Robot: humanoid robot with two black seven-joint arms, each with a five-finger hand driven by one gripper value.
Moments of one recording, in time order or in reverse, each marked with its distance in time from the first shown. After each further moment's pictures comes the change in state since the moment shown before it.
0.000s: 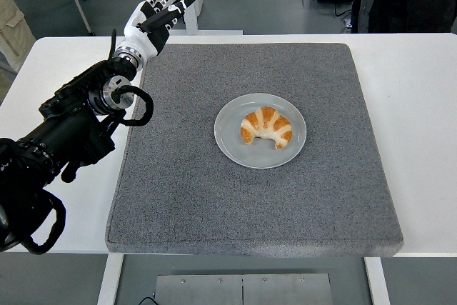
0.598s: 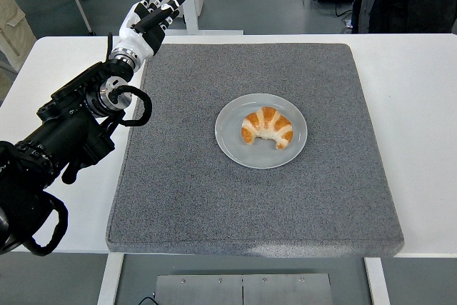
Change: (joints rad) left arm 0.007 0.000 -0.050 0.004 -0.001 0.002 0.002; right arm 0.006 0.000 -0.005 0.005 0.000 -0.002 0.000
